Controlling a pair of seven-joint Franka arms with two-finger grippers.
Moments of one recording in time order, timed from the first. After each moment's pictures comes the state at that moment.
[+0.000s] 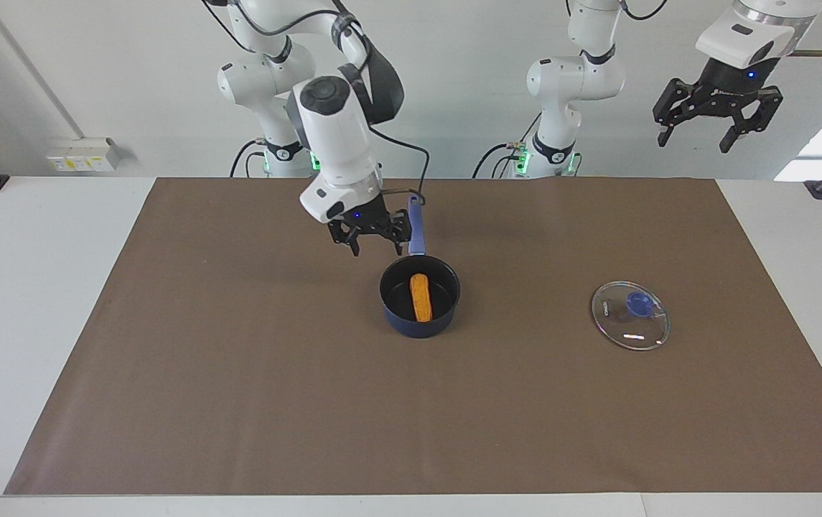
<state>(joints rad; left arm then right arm) -0.05 -0.07 -0.05 -1.42 0.03 1.38 0.17 0.46 0.09 -0.08 -1.79 0.15 1.95 0.44</state>
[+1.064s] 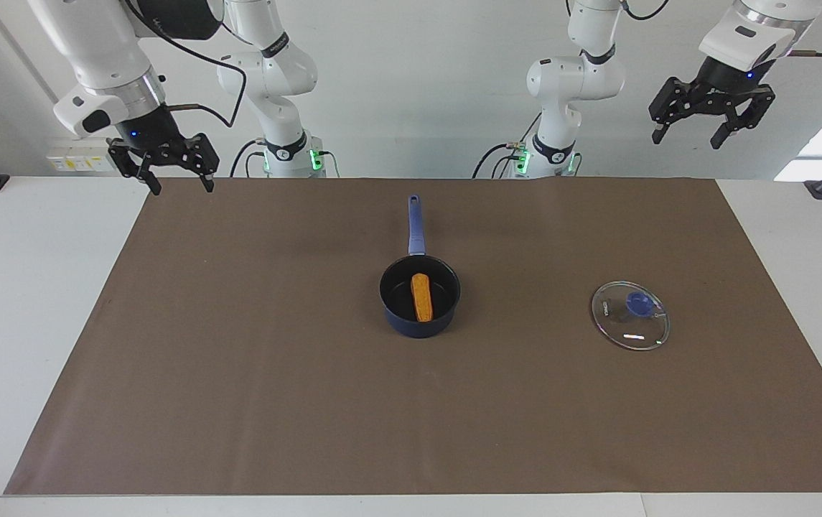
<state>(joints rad) -0.04 -0.07 -0.04 -1.42 -0.01 1.35 0.10 0.05 -0.11 -0.09 -1.69 0.01 1.63 -0.09</state>
